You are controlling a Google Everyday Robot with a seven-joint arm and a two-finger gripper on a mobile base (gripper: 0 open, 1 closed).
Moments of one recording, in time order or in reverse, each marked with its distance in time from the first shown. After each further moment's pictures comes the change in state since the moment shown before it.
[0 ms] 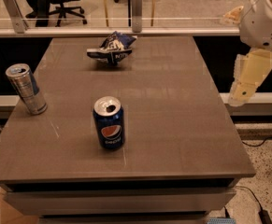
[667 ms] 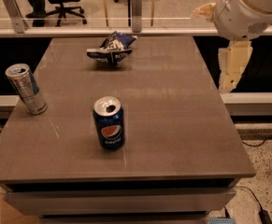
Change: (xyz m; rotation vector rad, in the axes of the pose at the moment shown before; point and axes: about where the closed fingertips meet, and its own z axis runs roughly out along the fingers) arm -0.028 -0.031 0.026 -0.018 -0.039 -0.297
